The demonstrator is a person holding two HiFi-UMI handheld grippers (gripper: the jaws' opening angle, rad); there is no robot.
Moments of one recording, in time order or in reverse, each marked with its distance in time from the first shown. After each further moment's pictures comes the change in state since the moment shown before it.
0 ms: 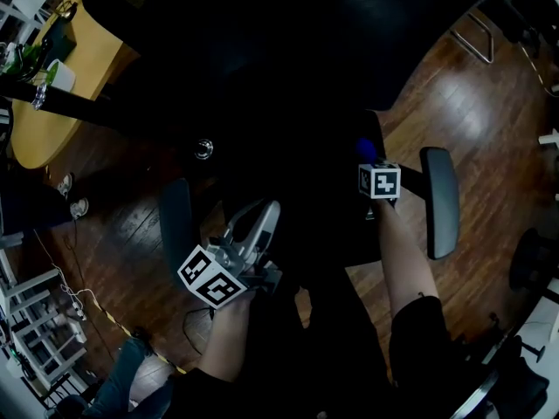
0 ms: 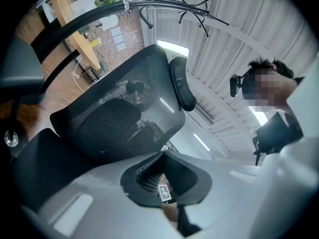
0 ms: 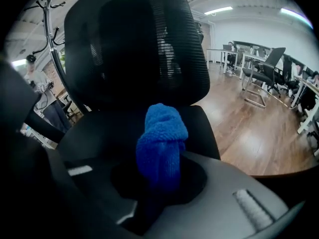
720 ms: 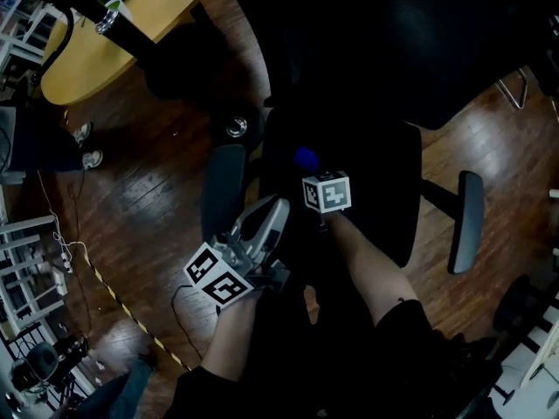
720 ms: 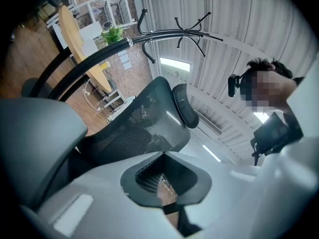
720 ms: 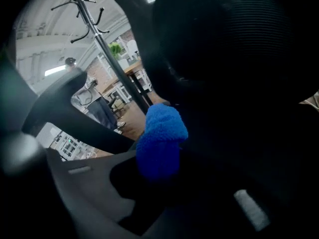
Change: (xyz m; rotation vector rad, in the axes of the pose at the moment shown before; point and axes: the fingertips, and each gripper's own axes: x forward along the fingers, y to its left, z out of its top) left arm -0.078 0.003 0.043 0.019 -0.164 0.102; right arm 0.038 0.294 -0.020 -0.161 0.053 0.430
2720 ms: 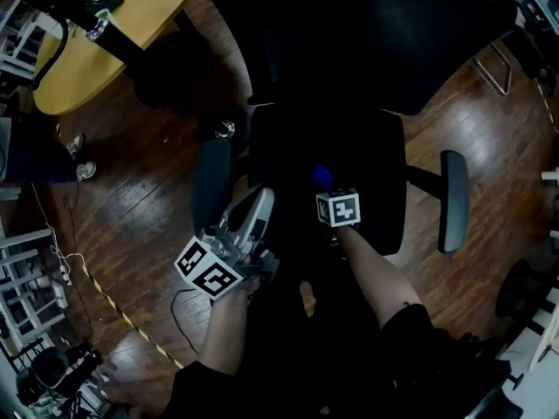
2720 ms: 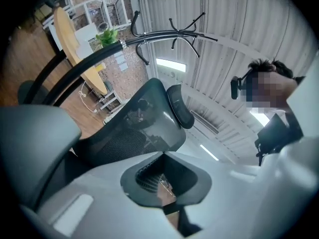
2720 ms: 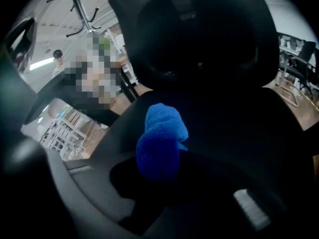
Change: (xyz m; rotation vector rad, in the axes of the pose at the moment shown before) left arm -0.005 -0.015 0.004 0.028 -0.010 -0.028; right arm -0.066 -0.053 -0.078 0.037 0.065 -0.175
